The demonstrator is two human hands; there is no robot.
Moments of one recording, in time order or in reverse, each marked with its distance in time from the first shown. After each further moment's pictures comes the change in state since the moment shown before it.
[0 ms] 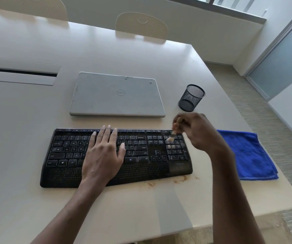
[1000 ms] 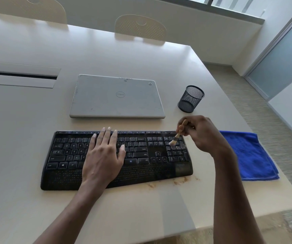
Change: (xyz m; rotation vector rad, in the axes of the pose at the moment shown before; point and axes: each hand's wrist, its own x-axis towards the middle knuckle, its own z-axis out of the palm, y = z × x) left_hand 0.000 0.000 -0.002 0.010 -0.010 0.004; right_hand -0.005 0.014 -0.004 -0.015 0.034 0.070
